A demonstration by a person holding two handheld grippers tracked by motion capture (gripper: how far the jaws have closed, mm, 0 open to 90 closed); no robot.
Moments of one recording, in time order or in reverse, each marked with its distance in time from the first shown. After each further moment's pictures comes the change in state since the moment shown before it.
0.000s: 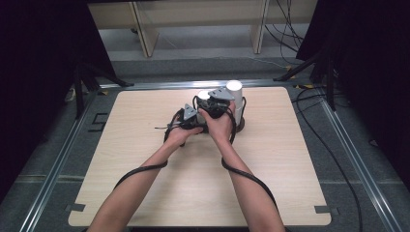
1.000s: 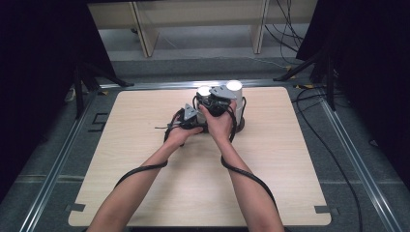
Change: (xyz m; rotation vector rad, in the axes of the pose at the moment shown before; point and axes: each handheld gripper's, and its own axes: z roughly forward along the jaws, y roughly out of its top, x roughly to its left) left arm 0.001 0.001 -0.002 0.029 0.006 0.052; right arm 0.001 0.010 -0.006 -0.084 0.012 0.022
